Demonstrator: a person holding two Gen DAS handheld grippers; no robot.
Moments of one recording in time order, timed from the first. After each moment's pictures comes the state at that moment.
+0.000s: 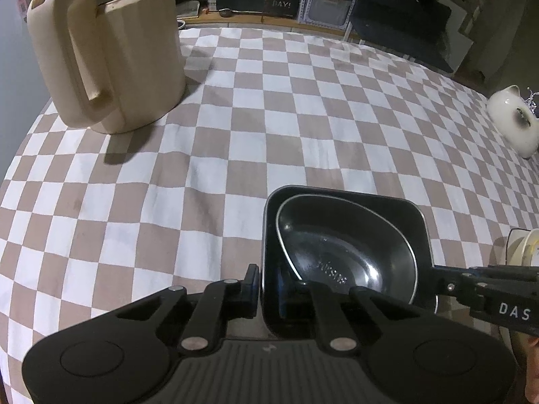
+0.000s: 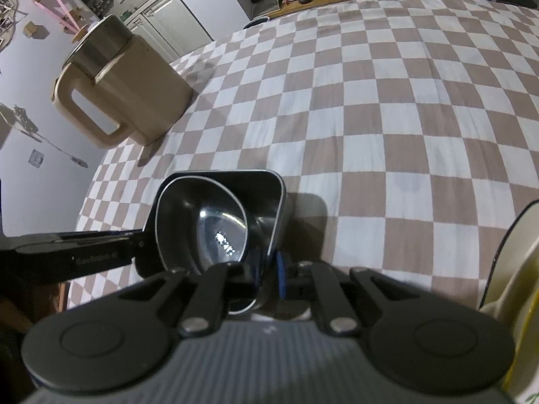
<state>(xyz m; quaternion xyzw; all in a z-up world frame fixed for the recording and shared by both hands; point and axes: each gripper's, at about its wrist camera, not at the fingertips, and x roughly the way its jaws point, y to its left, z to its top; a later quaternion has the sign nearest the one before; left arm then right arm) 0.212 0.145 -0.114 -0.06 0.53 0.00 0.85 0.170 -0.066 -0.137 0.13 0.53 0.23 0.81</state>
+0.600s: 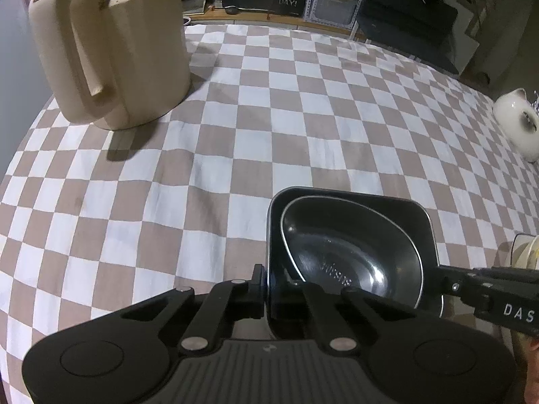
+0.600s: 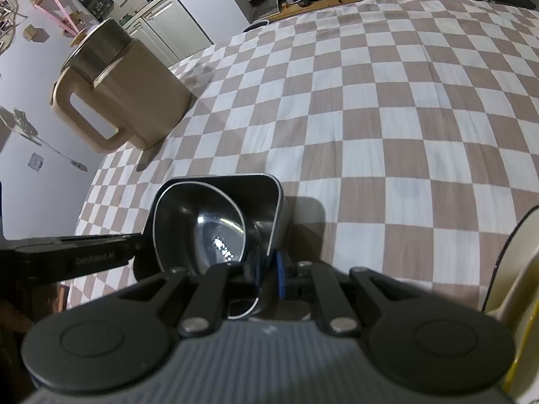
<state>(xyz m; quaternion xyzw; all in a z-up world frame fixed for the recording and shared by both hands) 0.216 0.146 -0.118 -0.06 0.53 0.01 0.84 0.173 -0.066 -0.138 0.14 0.52 0.22 0.81</state>
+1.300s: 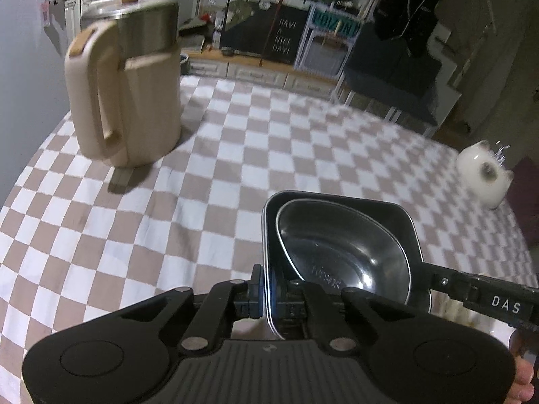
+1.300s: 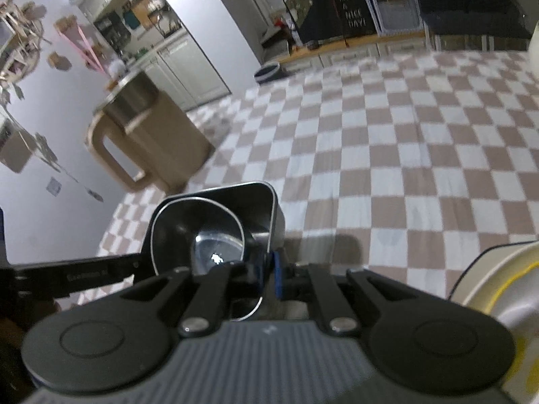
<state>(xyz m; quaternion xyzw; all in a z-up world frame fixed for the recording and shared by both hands) 0.182 0.130 -0.056 -0.11 0.45 0.00 0.89 0.158 -0.095 -0.085 0.15 0.45 0.23 0.85</state>
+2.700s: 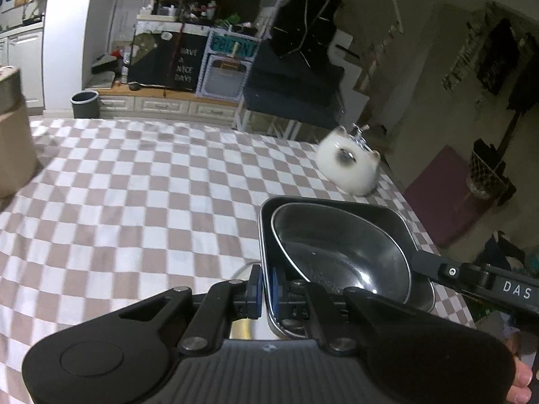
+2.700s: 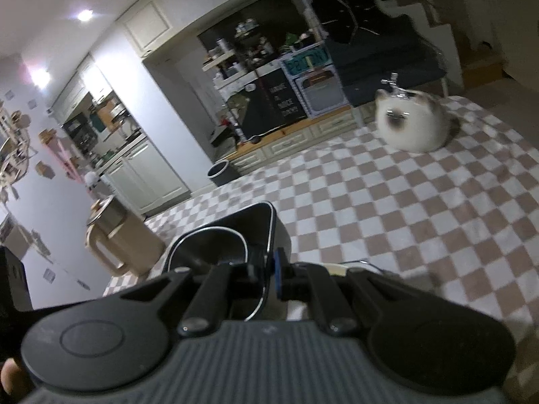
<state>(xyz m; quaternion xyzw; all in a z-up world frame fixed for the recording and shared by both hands) 0.137 -0.081 -0.013 -0.11 0.39 -0.13 0.90 0.053 -0.273 -0.019 0.23 0.32 0.12 0.91</state>
